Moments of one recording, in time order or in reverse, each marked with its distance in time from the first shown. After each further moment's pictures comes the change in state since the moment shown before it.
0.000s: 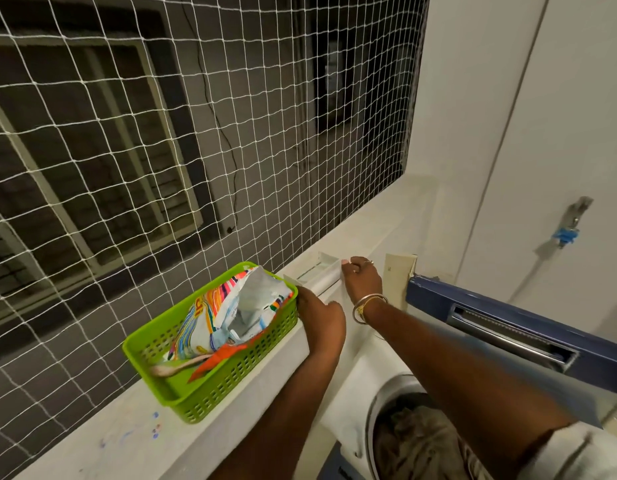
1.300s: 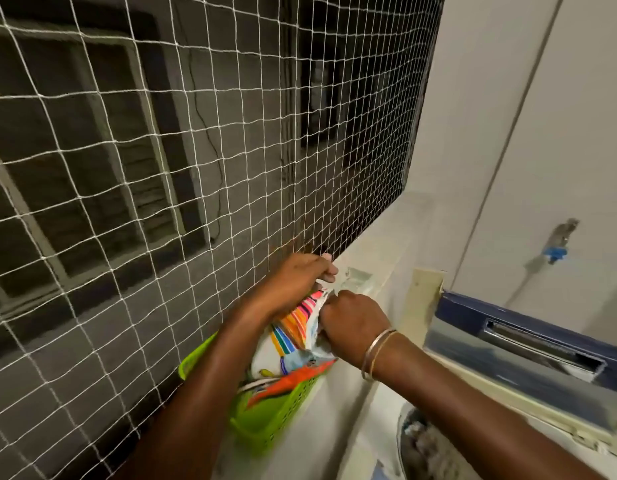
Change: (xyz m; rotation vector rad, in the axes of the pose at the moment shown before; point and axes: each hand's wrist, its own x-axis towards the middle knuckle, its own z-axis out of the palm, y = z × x) left_hand 0.077 0.088 -0.189 0.034 -0.693 0.316; right_hand -0.156 -0.138 0.044 -1.273 -0.269 -0.770
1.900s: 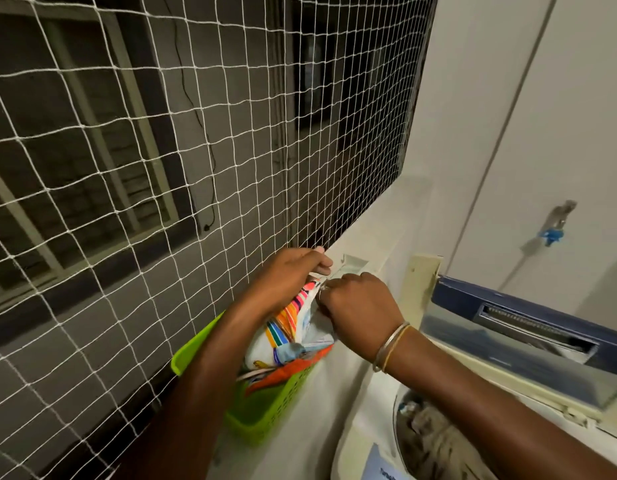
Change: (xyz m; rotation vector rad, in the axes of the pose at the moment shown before) left_hand -0.004 -0.006 0.005 -0.096 0.019 -0.001; right_hand -0.008 0.015 0.000 -0.021 0.208 -0.004
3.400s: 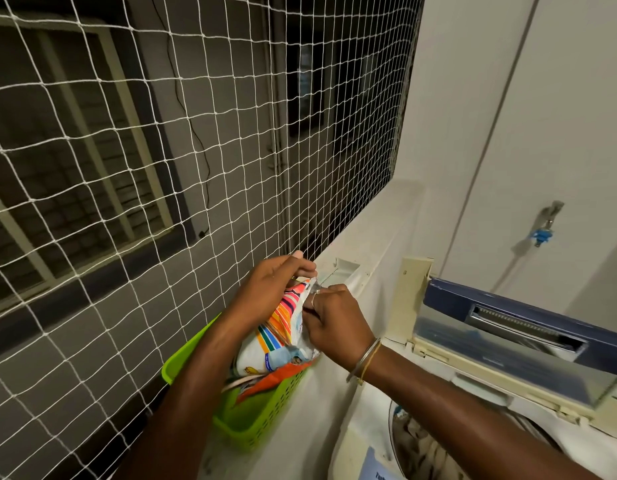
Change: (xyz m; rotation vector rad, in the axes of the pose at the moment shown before) left_hand -0.013 -0.008 -0.008 0.016 0.054 0.094; right_hand -0.002 -0.014 0.031 0.705 0.221 0.089
